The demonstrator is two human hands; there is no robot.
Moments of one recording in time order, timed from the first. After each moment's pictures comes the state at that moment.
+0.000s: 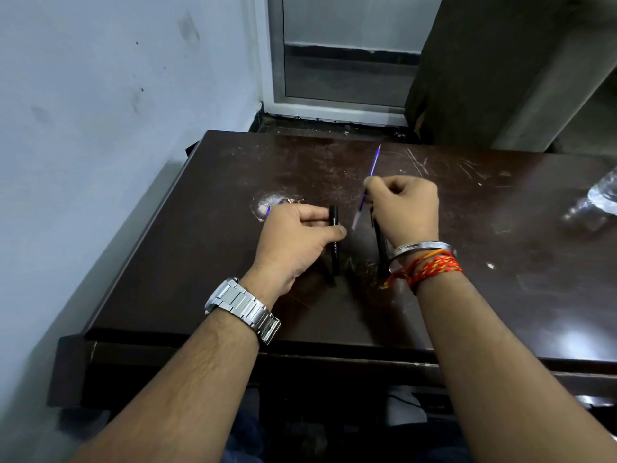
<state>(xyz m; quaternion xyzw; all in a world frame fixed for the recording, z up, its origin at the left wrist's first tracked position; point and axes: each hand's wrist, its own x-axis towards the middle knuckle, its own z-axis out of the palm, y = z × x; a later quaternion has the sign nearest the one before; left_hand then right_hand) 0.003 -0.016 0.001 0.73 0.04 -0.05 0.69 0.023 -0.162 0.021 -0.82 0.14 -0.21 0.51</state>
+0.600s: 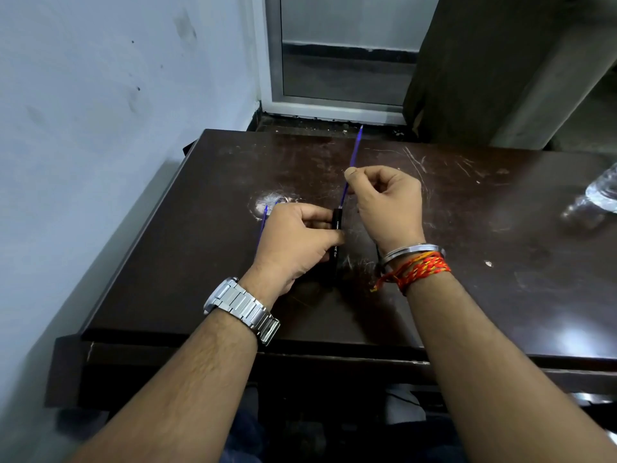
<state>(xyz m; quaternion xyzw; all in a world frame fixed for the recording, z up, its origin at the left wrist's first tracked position) -0.001 -0.019 0.005 0.73 0.01 -0.08 0.68 0.025 -0.149 0.018 -0.77 0.06 -0.23 0.60</state>
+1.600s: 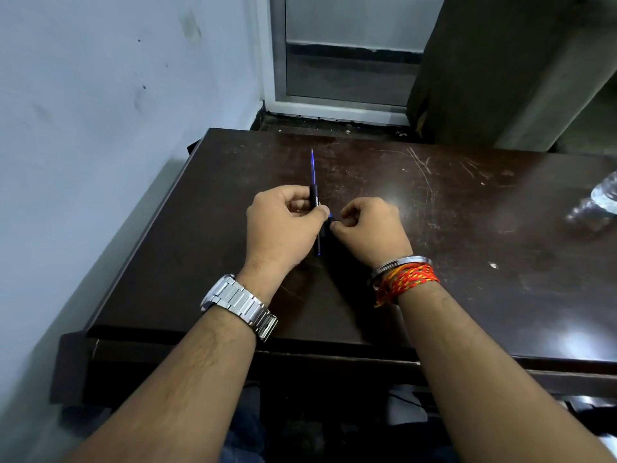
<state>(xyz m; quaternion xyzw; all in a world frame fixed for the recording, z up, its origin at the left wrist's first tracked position) 0.009 -0.005 0.005 0.79 0.04 0.15 0.60 0.021 -0.144 -0.004 -0.93 0.03 -0.07 0.35</state>
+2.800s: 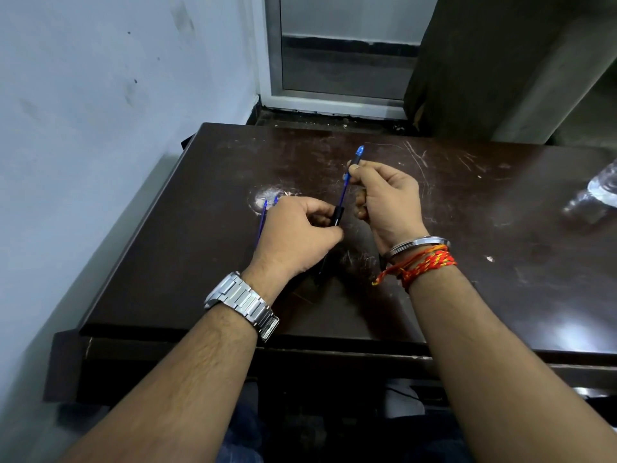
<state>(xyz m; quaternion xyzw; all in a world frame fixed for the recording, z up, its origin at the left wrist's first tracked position) 0.007 -0.013 -0.006 0.84 -0.07 0.02 0.54 0.028 -0.148 0.016 -0.64 0.10 -0.11 0.76</state>
